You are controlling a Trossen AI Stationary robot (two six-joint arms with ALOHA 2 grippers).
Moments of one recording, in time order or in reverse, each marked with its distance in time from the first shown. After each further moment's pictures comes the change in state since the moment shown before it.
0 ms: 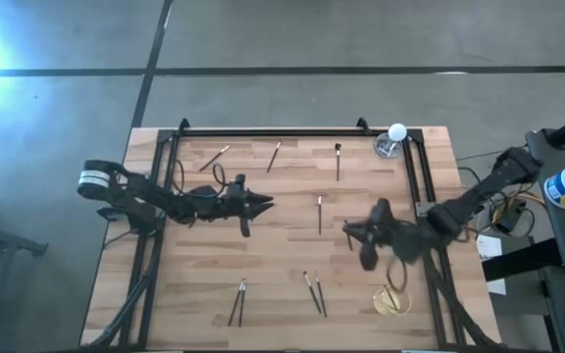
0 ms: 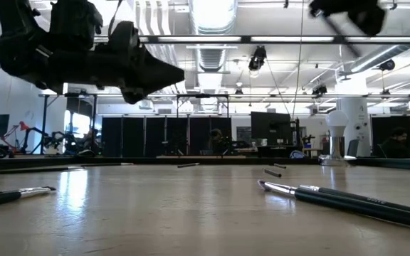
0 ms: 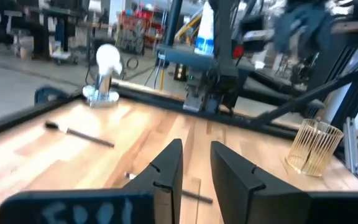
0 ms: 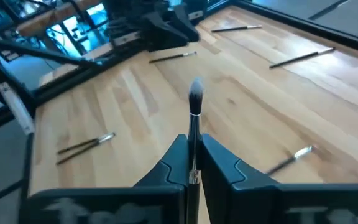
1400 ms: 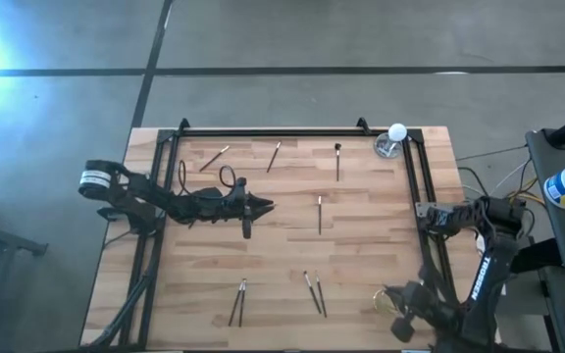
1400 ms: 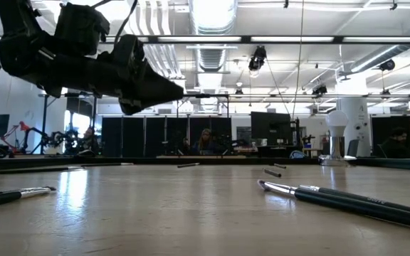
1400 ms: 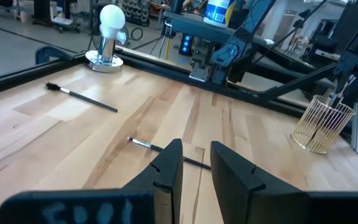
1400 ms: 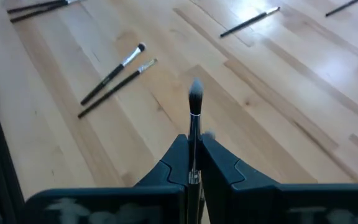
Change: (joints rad) left arm 0.000 0.011 0.006 -0.117 -0.001 -0.058; right arm 0.648 0.686 0.447 -0.945 0.012 1.150
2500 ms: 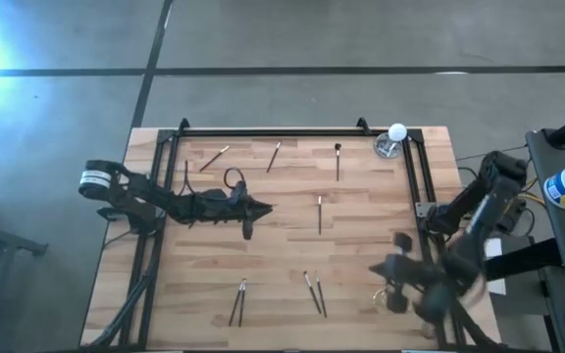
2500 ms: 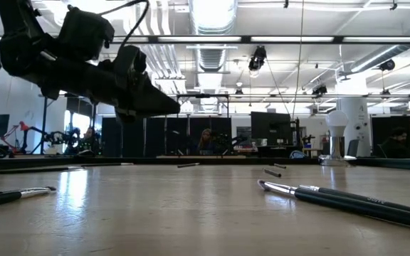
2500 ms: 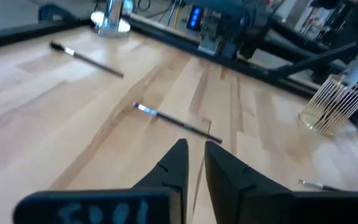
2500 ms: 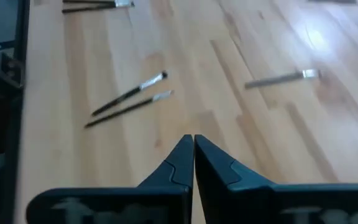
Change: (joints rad) left arm 0.000 0.000 0.006 -0.126 0.000 -0.076; right arm -0.267 -0.466 -0.302 0.483 -0.036 -0.929
